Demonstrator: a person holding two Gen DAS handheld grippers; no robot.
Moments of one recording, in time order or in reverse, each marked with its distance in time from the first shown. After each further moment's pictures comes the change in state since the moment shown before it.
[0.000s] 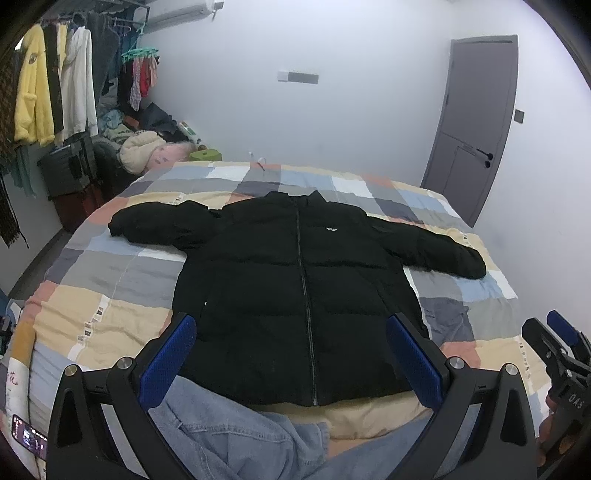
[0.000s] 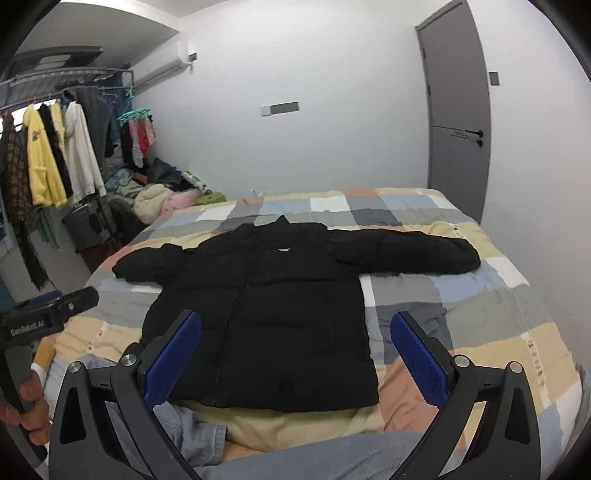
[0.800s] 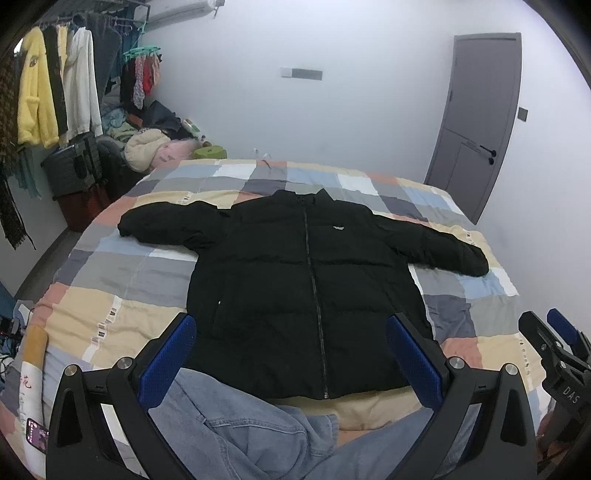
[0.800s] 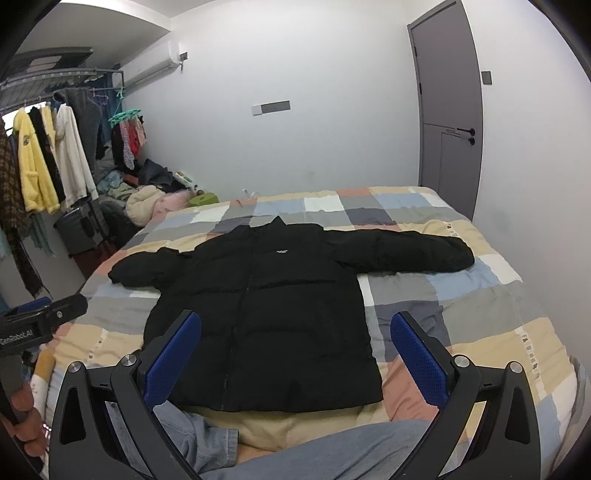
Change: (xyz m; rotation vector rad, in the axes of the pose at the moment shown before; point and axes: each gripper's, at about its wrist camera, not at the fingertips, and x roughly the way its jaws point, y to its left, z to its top) left arm -0.023 0.021 0.011 0.007 0.022 0.014; right arm -0.006 0.019 0.013 0.030 0.011 -0.040
